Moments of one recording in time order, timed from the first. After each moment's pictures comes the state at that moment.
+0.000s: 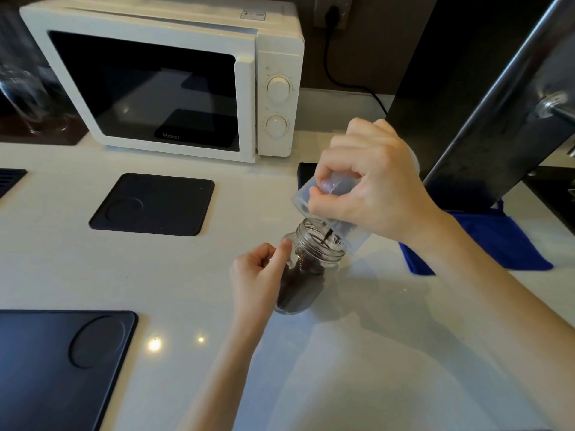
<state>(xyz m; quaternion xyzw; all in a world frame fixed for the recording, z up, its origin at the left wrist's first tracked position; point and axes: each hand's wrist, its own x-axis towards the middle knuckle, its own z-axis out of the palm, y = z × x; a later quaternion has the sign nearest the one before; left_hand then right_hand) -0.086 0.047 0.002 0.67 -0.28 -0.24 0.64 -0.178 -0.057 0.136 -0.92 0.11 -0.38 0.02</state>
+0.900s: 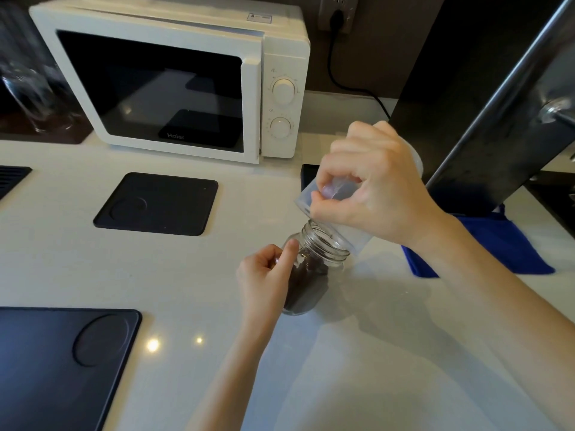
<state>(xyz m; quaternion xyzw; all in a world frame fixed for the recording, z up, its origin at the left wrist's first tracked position) -0.090 0.046 0.000 0.69 -0.28 -0.22 0.63 -0.176 -0.053 0.139 -0.93 0.10 -0.36 0.01</state>
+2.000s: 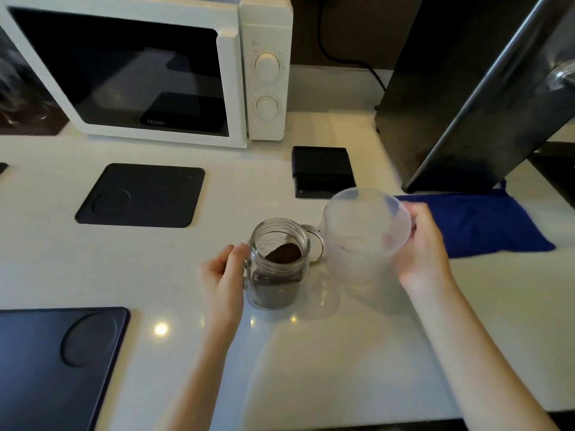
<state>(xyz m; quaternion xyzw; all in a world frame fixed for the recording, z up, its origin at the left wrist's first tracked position) -0.066 0.066 -0.020 0.64 -0.24 -0.24 0.69 -0.251 -0.078 0.027 -0.49 0.53 -0.42 0.55</state>
